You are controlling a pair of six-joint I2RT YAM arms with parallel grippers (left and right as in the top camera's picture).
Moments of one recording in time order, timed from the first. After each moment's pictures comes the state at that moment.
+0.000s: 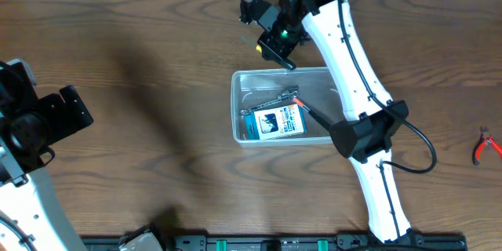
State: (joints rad) left arm 0.52 1.19 1.60 -1.39 0.02 0.03; right arm 0.47 2.45 2.77 -1.70 -0.27 -0.43
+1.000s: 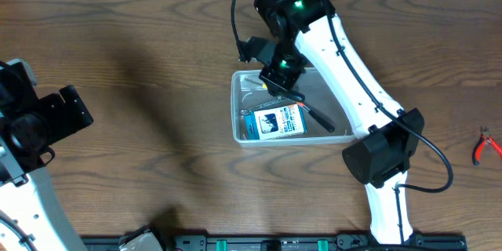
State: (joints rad) left arm 0.52 1.19 1.60 -1.39 0.02 0.03; right arm 0.55 2.20 2.28 -1.70 -0.22 -0.49
